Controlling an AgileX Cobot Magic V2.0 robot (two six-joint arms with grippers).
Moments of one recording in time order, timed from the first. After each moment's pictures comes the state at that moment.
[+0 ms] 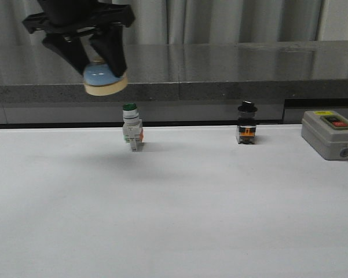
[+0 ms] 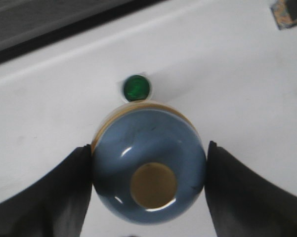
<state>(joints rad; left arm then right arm) -0.43 1.88 -1.66 -0.09 0.93 -0.01 -0.08 -0.01 0.03 0.02 0.05 0.02</state>
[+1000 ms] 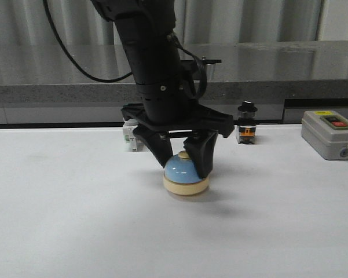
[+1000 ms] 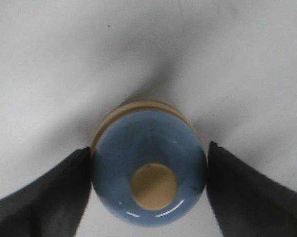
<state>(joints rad) -0.69 2.13 -1.68 -0.12 0.90 -0.01 -0.08 -0.01 0.03 0.02 0.05 0.02</state>
